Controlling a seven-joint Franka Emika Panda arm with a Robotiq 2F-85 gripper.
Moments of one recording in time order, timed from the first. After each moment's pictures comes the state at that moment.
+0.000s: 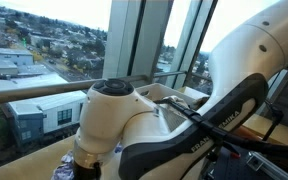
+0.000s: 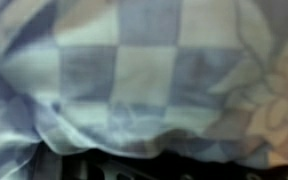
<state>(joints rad) 0.46 1.05 0.18 -1.44 -0.42 2.60 0.55</state>
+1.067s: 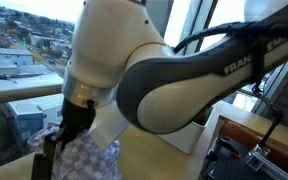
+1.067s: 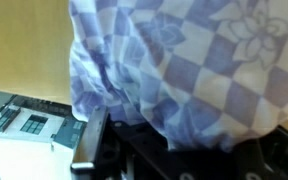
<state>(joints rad) 0.54 0.81 0.09 -1.48 -0.36 2.53 0.51</state>
